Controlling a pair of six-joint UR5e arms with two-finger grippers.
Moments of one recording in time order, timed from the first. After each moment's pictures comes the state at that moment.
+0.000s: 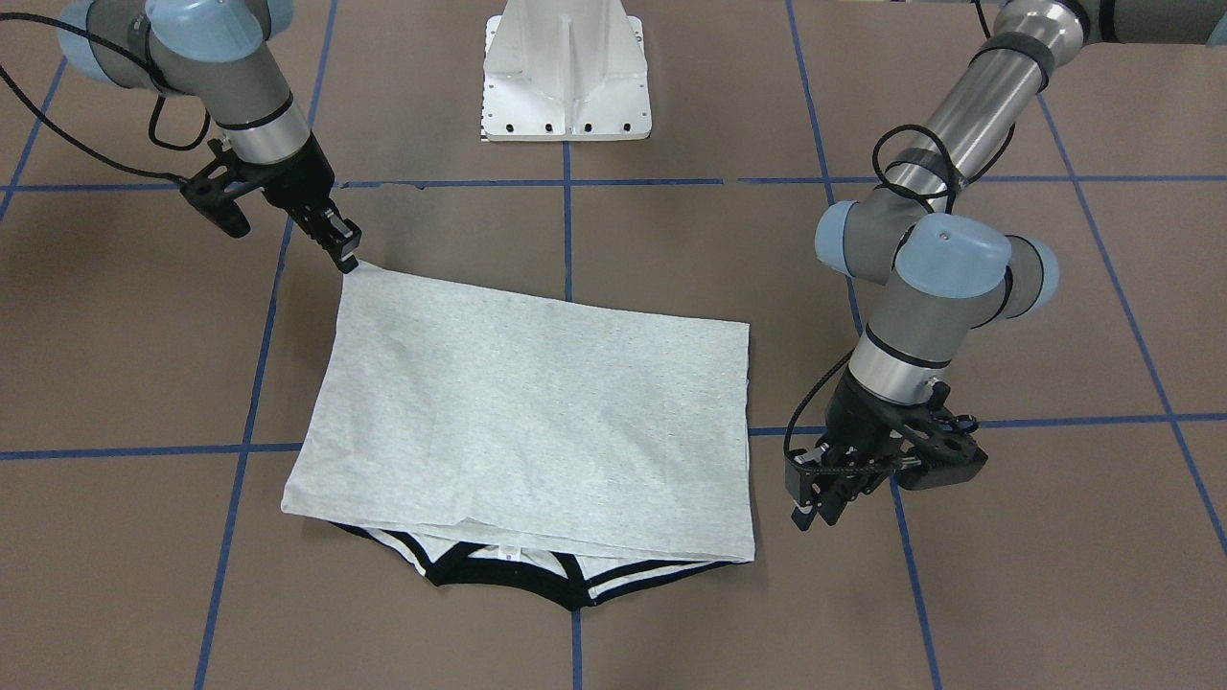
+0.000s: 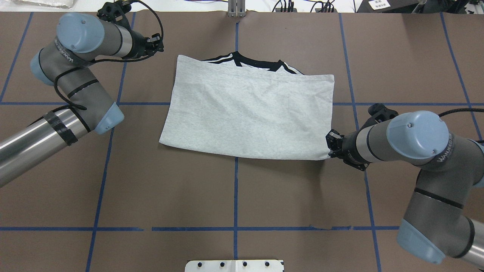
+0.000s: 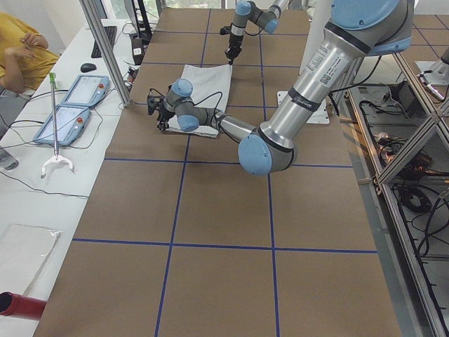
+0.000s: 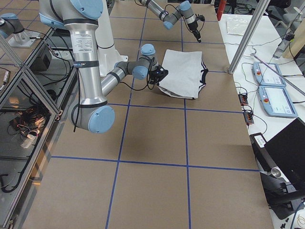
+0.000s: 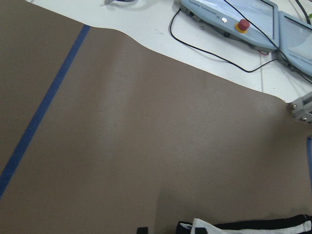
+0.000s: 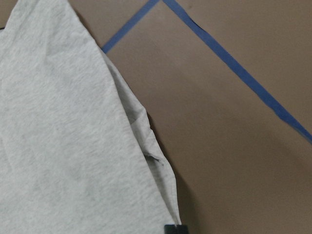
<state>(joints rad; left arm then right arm) -0.86 -2.19 -1.29 -2.37 -1.80 -1.36 0.52 -1.45 2.08 -1.33 1.81 1.98</state>
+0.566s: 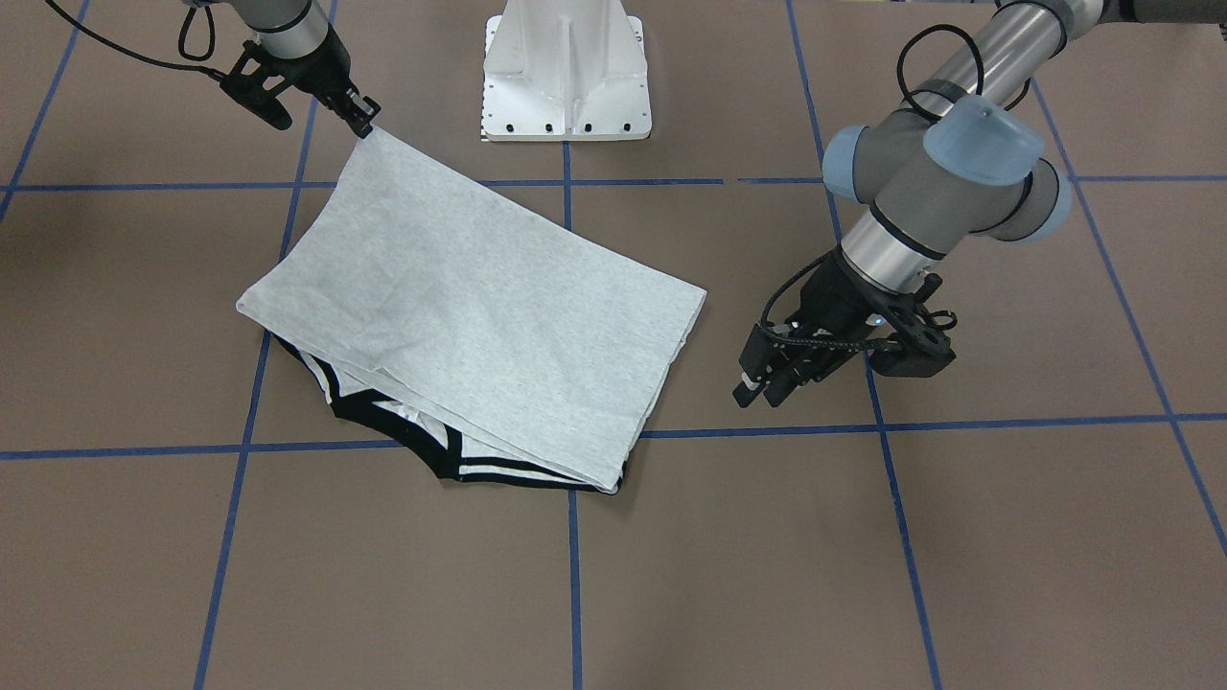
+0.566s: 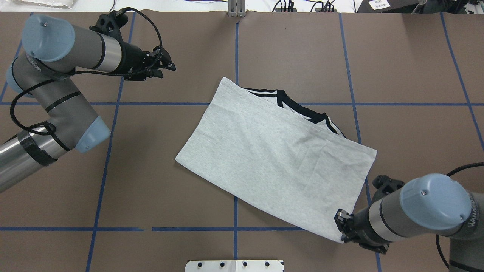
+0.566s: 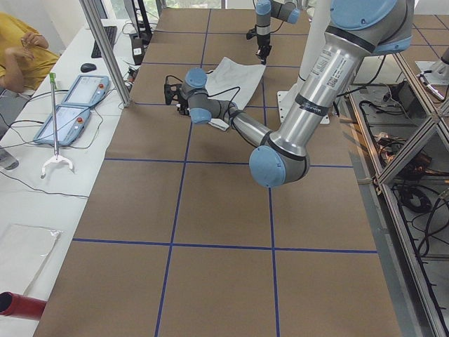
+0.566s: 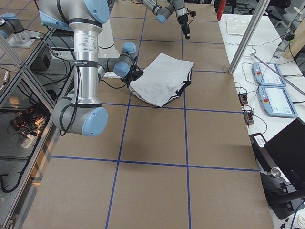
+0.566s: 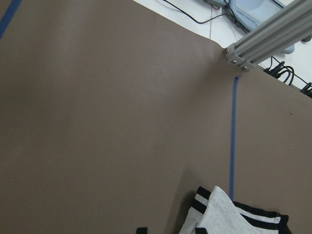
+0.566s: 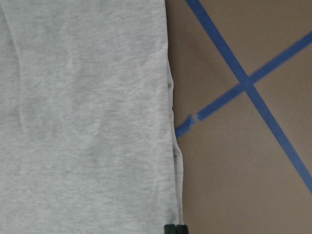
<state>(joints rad) -0.82 -2.09 -1.56 -2.36 -2.01 -1.53 0.25 -1.64 2.28 -1.40 1.97 2.05</state>
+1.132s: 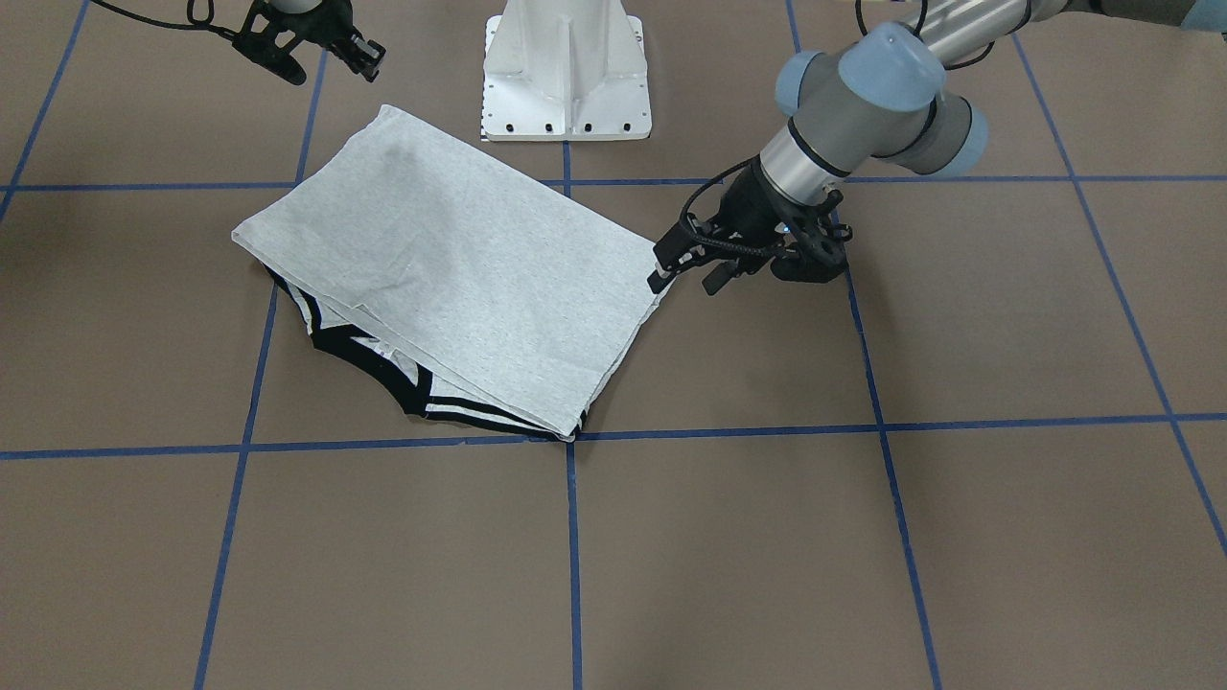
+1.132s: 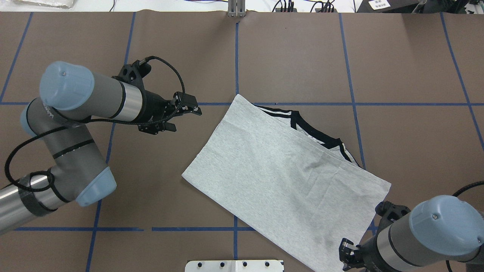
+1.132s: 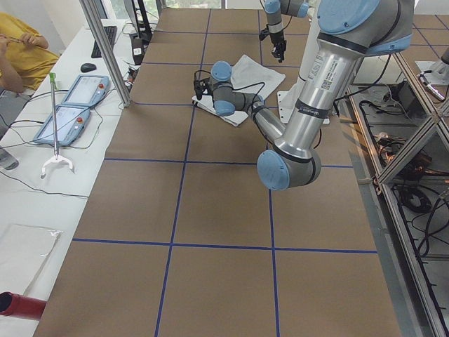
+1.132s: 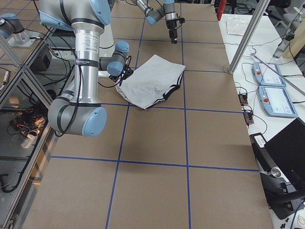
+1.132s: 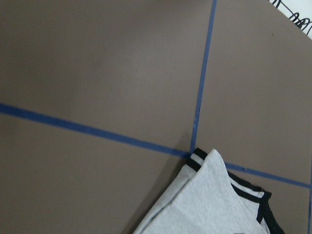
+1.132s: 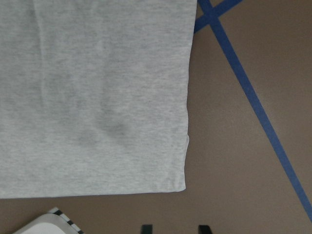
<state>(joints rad) -0.65 -2.01 -1.77 -2.24 -2.01 -1.71 0.20 -1.67 2.34 -1.40 2.01 2.06</state>
